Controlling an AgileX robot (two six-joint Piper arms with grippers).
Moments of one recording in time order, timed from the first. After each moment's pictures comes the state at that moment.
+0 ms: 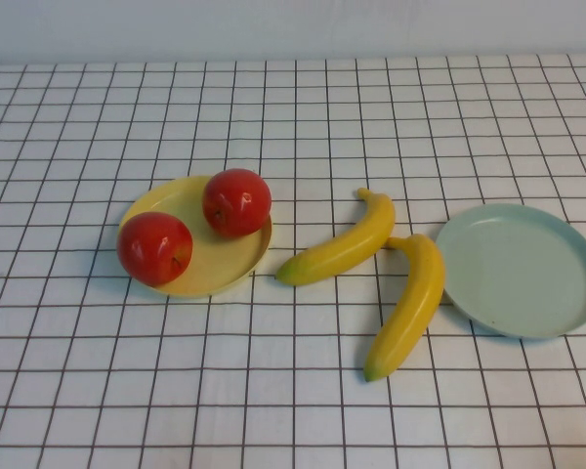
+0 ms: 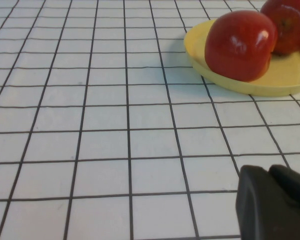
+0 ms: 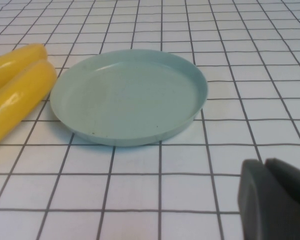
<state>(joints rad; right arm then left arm) 0.02 -0.02 0.03 0.15 0.36 -0.08 -0.13 -0.01 0.03 -0.05 0.37 0.02</state>
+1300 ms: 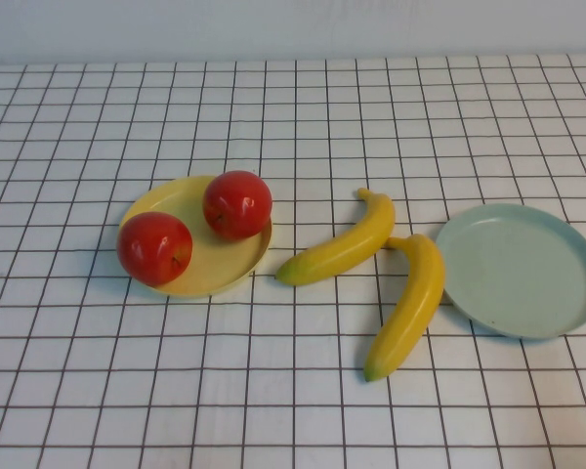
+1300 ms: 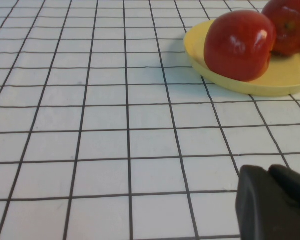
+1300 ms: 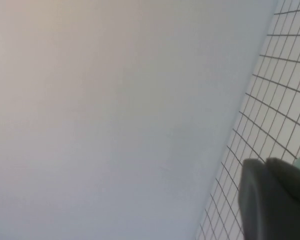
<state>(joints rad) 0.02 -0.02 0.03 1.34 -0.10 0.00 -0.13 -0.01 0.03 -0.05 0.37 0.02</state>
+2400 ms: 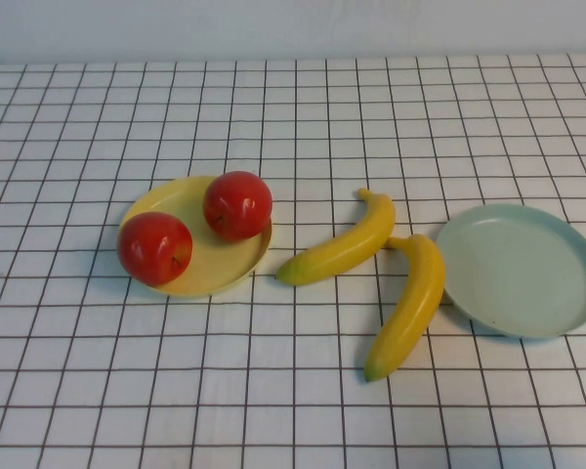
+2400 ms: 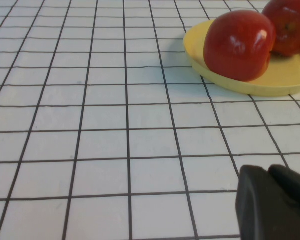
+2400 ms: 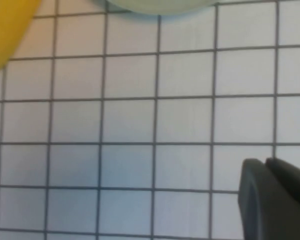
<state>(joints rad) 0.02 0.89 -0.63 0.22 0.93 -0.03 -0.13 -0.01 0.03 -0.05 0.37 0.02</state>
